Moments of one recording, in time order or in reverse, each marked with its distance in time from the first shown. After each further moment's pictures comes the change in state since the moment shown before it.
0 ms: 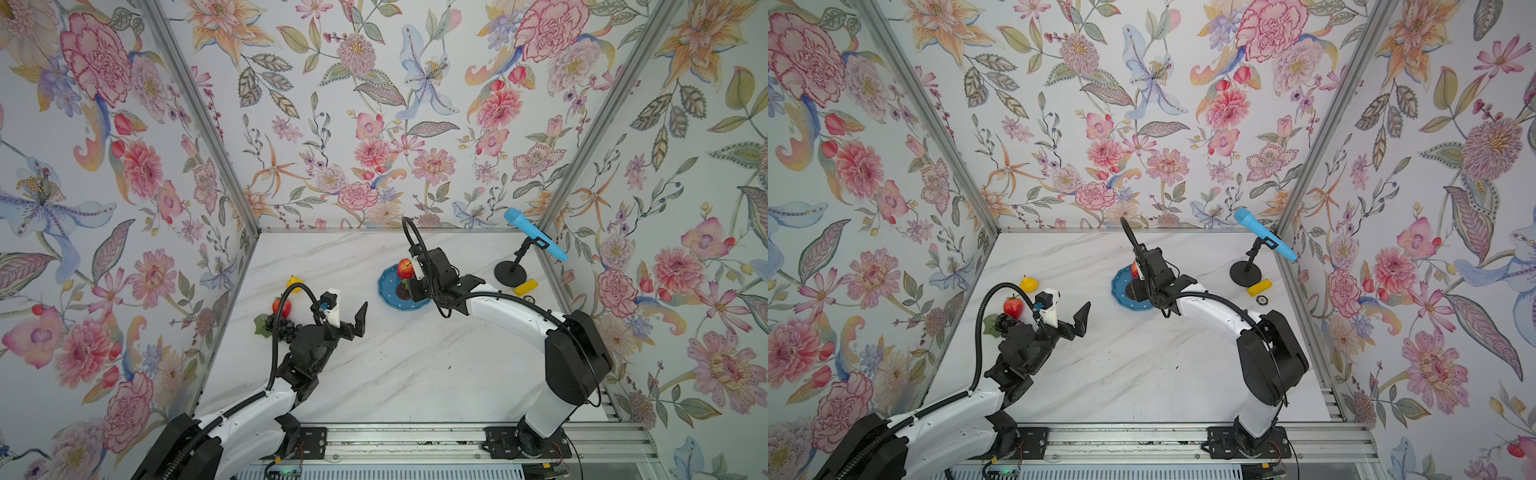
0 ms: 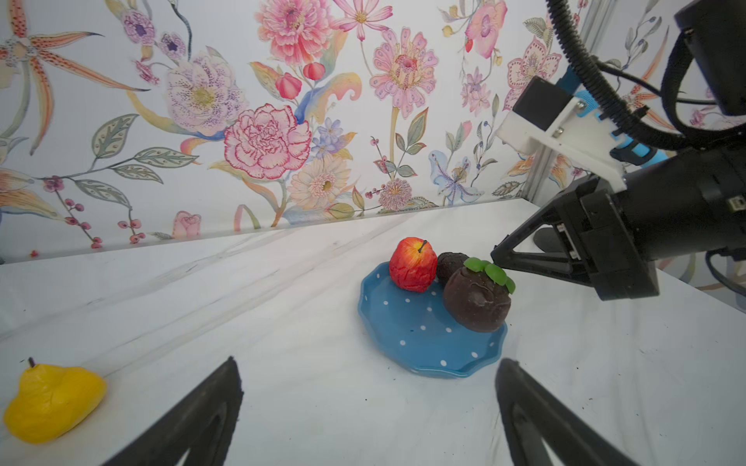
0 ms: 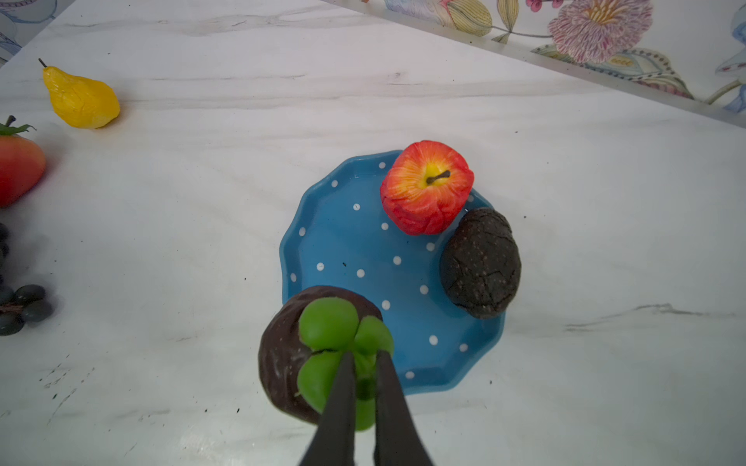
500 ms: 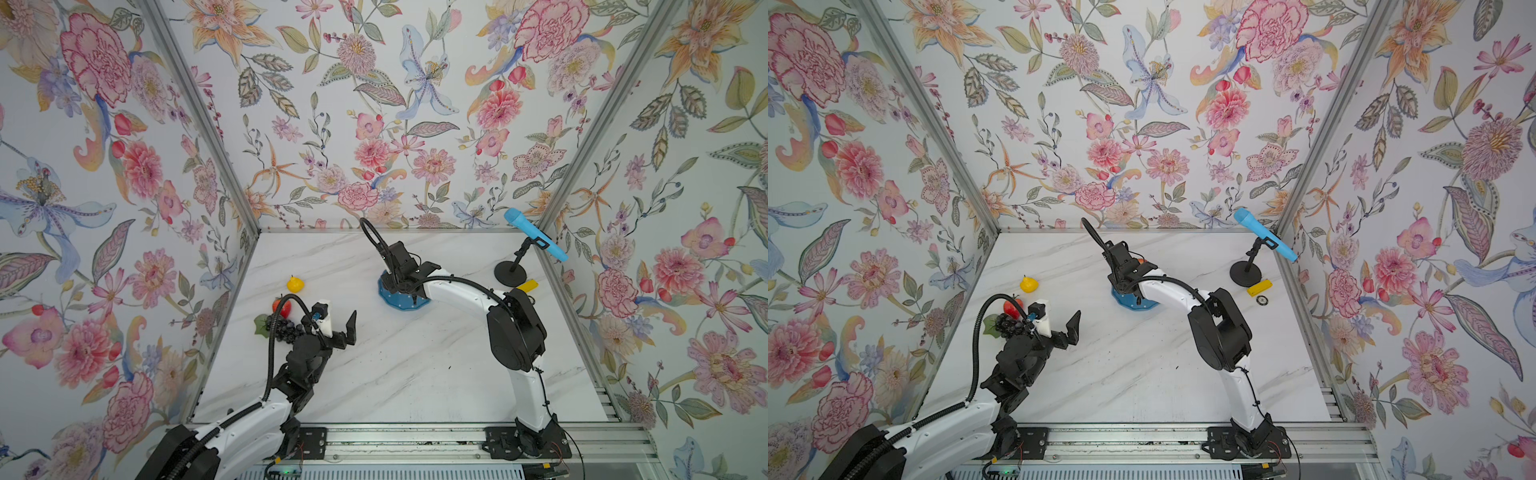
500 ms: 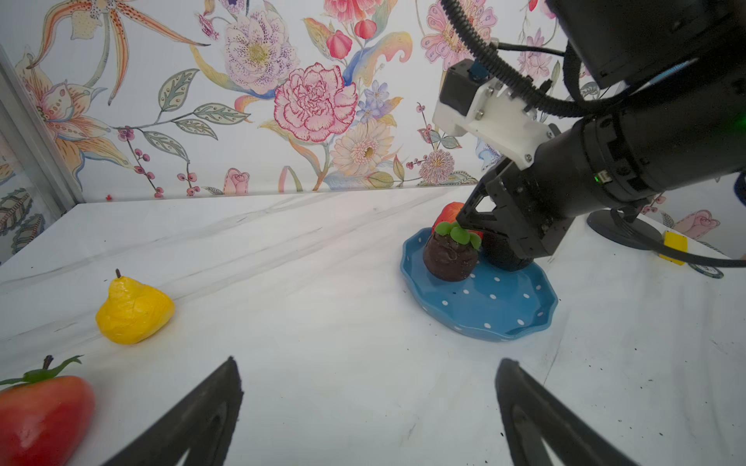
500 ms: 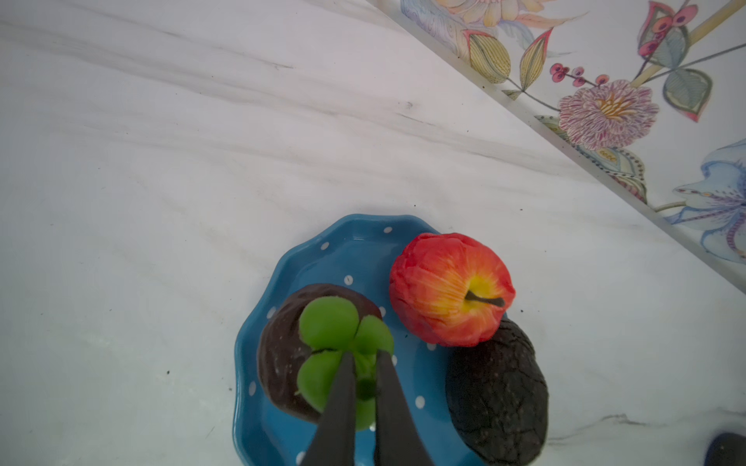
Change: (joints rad) left arm 0.014 -0.056 -0.105 -0.016 -0.080 -0.018; right arm 0.063 0.365 0.404 -0.130 0.196 -0.188
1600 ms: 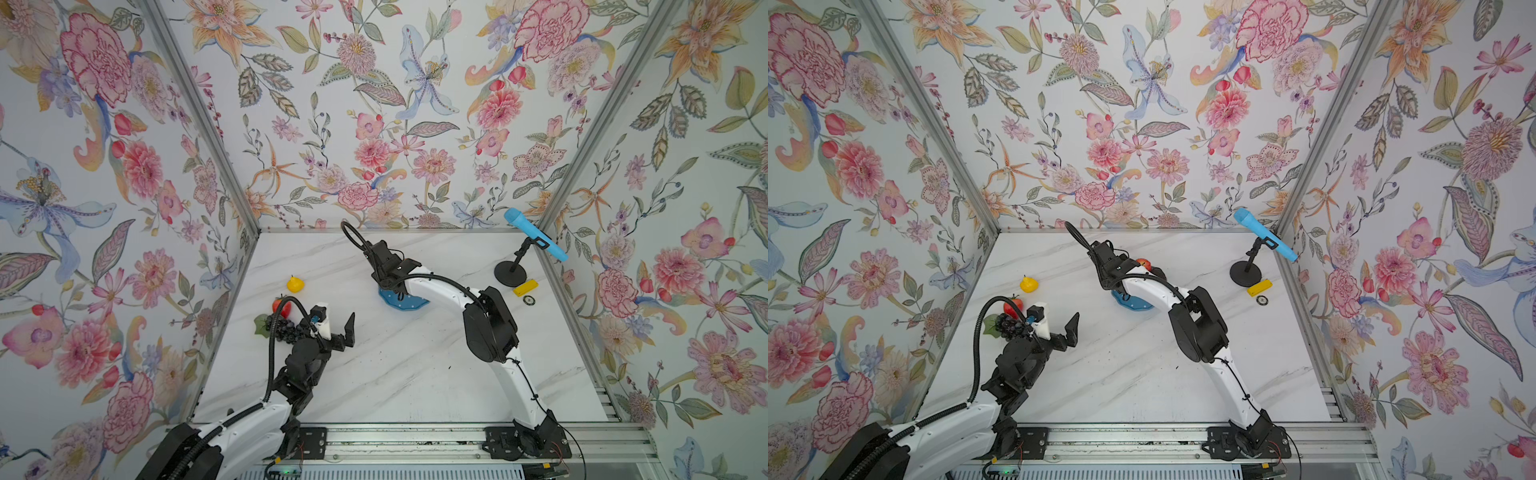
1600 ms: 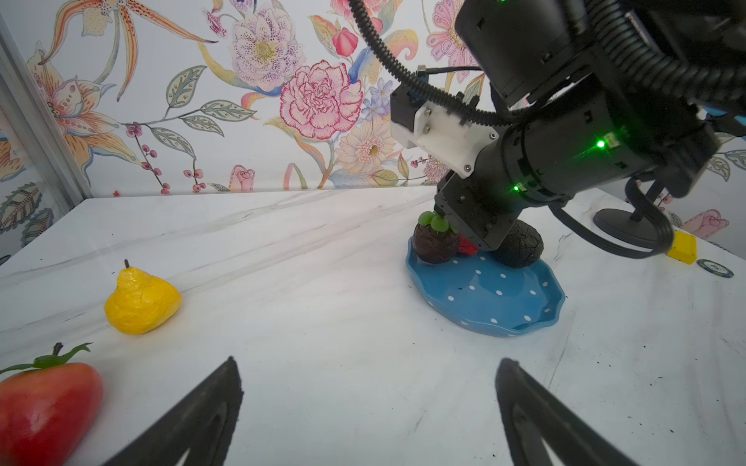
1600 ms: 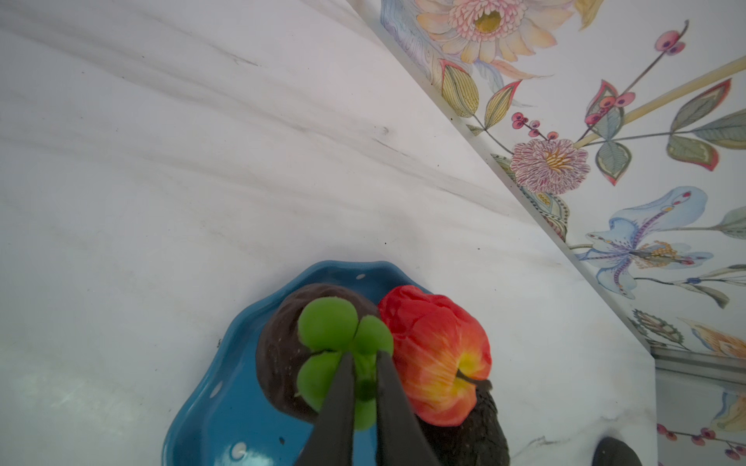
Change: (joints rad) left arm 0.006 0.010 -0.034 0.053 -0.003 0.002; right arm 0.034 0.197 0.260 -0.082 0.185 -0.134
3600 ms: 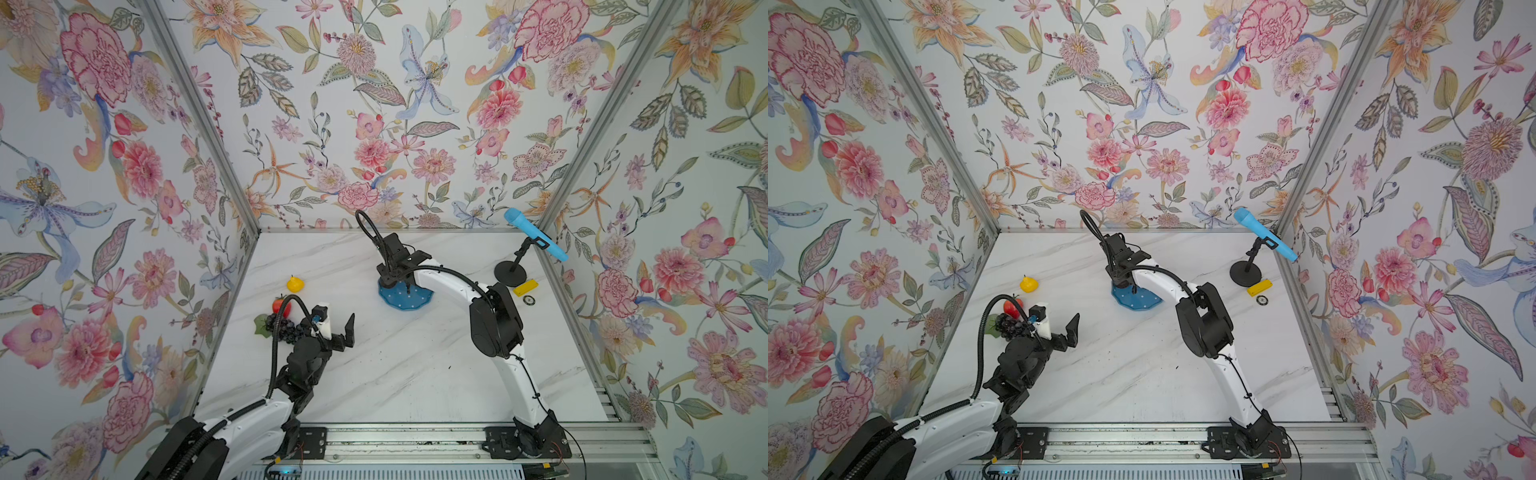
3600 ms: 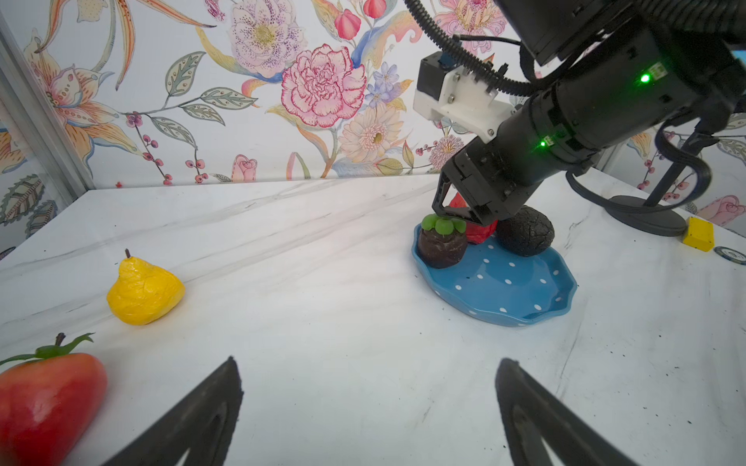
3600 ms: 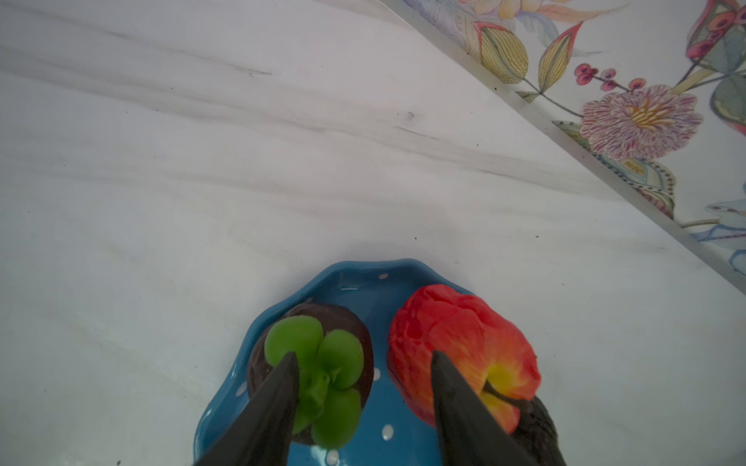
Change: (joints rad) left arm 0.011 0.043 0.000 0.012 0.005 0.007; right arm -0.073 -0.014 0.019 -0.050 -0.233 0.141
